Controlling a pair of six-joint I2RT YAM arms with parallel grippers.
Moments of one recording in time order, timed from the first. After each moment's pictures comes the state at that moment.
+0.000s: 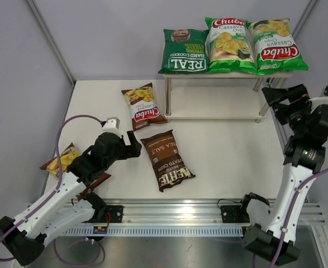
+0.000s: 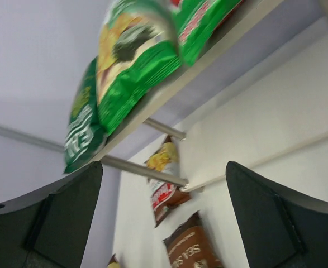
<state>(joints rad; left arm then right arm) -0.65 0.77 0.75 -0.57 -0.29 -0.59 -0.49 0.93 1.23 -0.40 -0.55 0.83</state>
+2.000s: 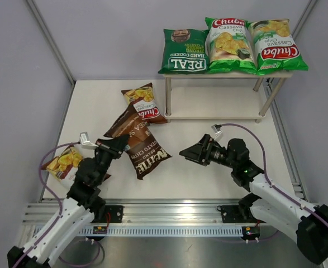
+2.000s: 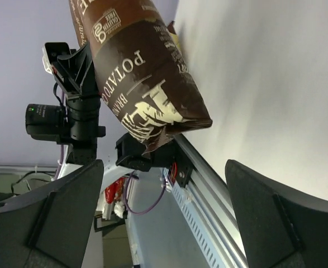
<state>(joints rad) -0.50 0.44 0.20 0.30 -0.15 -1.10 0.49 0.85 0.37 0.28 -0.58 1.11</state>
